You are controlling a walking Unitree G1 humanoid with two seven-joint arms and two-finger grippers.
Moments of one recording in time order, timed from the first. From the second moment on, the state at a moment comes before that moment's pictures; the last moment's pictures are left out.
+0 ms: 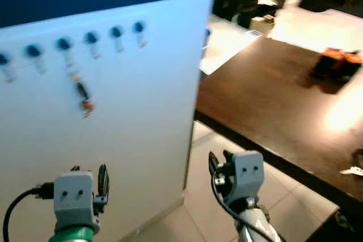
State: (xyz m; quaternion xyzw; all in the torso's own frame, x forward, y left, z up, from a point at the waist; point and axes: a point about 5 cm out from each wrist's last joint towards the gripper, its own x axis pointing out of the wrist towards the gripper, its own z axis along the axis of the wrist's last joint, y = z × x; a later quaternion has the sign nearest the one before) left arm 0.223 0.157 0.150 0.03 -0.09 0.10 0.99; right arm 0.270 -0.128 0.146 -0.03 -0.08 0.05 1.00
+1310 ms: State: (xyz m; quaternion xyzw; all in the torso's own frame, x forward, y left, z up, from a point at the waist) left arm 0.221 0.161 0.148 0.03 -0.08 0.10 0.99; right arm 0.272 -0.124 0.153 -0.02 -0.08 0.05 1.00
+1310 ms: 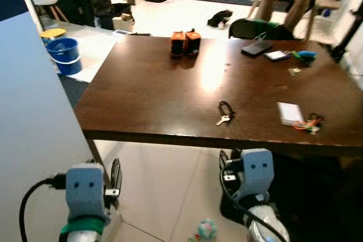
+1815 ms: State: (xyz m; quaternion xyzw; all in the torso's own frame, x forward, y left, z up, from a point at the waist) left arm 0.223 0.161 0.150 0.03 -0.08 0.10 0.99; right arm 0.272 -0.123 0.152 -0.03 -0.08 0.06 1.00
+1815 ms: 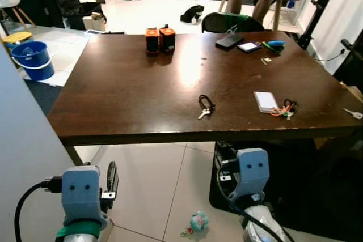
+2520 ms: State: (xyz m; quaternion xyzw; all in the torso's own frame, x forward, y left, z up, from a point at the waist) left arm 0.222 0.165 0.150 0.04 -0.08 0.10 0.99; right arm 0.273 -0.116 0.156 -0.02 -0.09 0.06 0.99
